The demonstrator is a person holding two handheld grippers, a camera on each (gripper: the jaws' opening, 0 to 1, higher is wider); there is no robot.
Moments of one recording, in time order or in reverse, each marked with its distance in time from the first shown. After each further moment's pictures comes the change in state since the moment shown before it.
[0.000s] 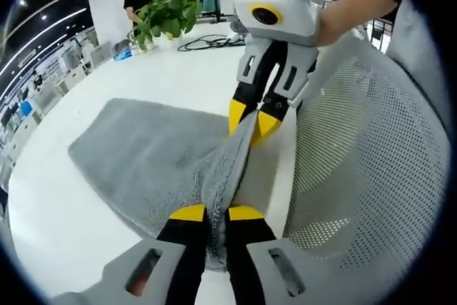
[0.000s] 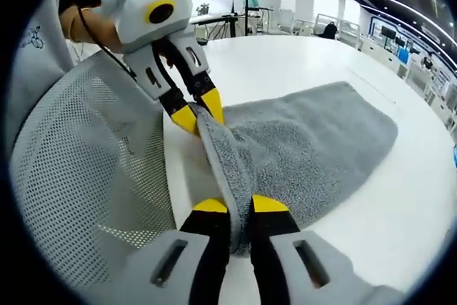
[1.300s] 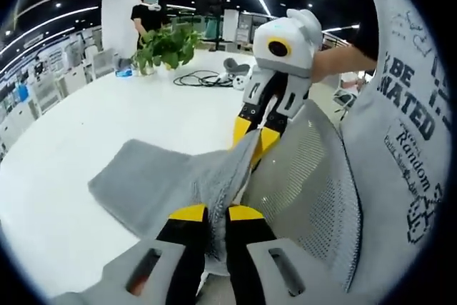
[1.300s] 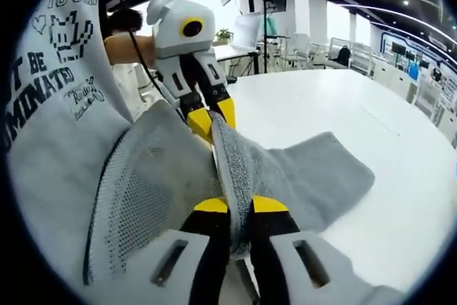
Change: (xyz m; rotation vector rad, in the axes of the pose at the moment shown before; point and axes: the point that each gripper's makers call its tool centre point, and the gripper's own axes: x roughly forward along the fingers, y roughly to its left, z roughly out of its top) left arm -0.090 -0.031 0.058 -0.141 -0.156 -0.084; right arm -0.077 0.052 0.064 0.004 -0.160 0.104
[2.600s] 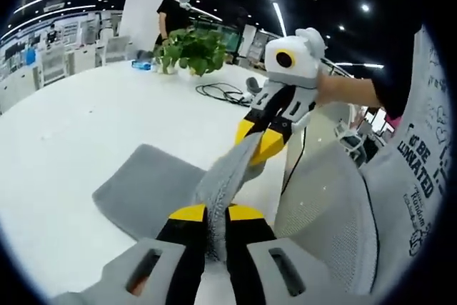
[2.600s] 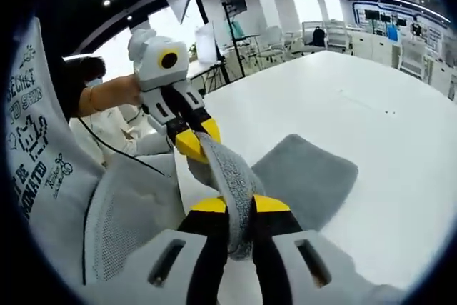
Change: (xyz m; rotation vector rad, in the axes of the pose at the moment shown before) left arm 0.030 0.097 0.024 -0.192 -0.042 -0.048; right arm 0.014 -0.106 0.030 0.248 -0.031 -0.008
